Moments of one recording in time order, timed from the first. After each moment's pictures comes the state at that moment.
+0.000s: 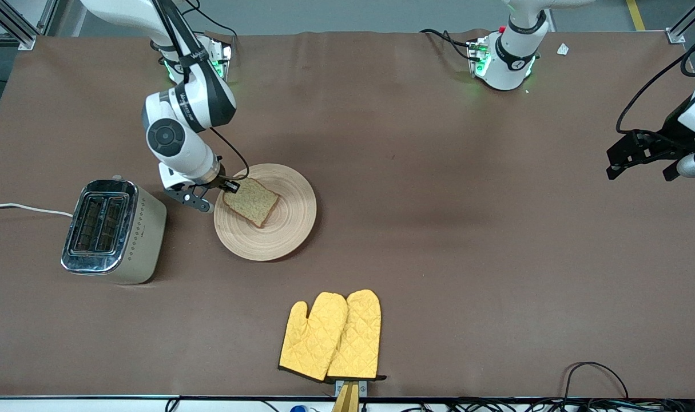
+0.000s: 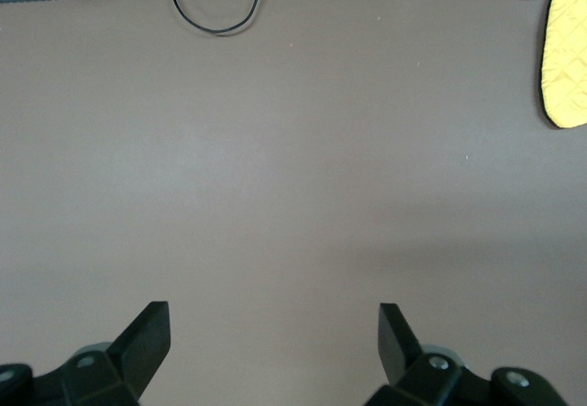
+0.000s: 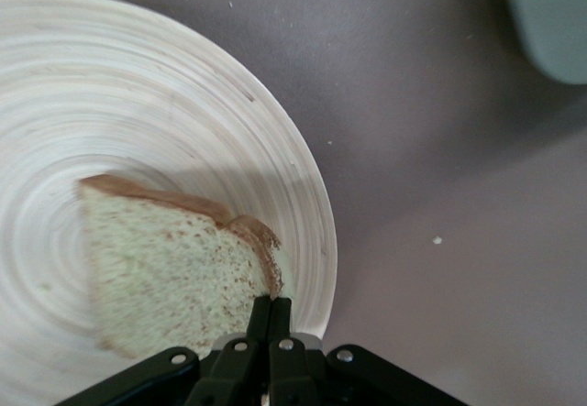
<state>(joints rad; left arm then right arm) -0.03 0.03 -0.05 -1.54 0.03 1.71 -0.02 0.53 0.17 -0.17 -2.19 0.06 2.20 0.77</state>
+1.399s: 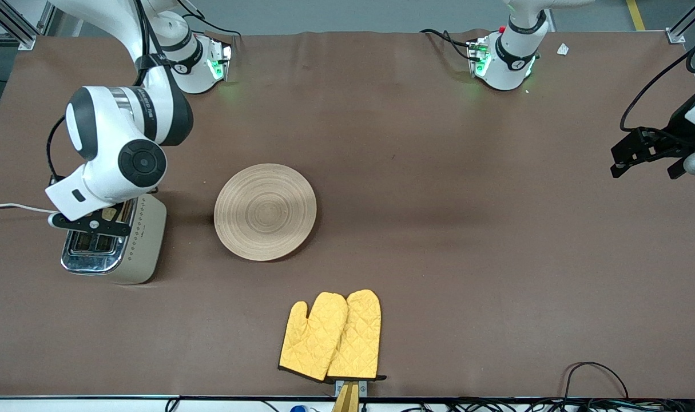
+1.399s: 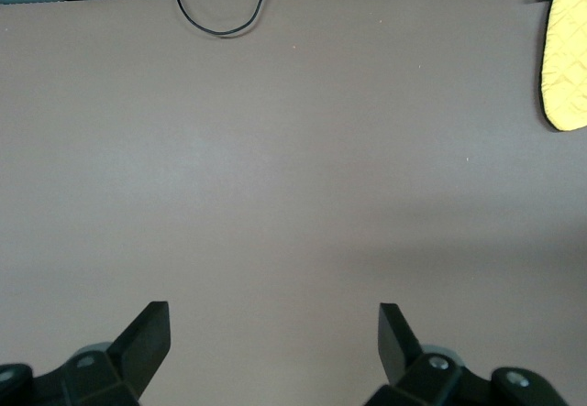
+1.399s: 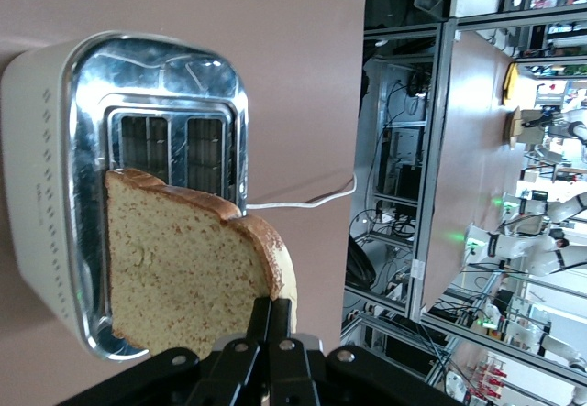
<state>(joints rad) -0.03 0.03 -0.05 -1.53 0.03 1.70 -0.02 0.42 0.28 -0.17 -1.69 -0.76 1.54 0.42</state>
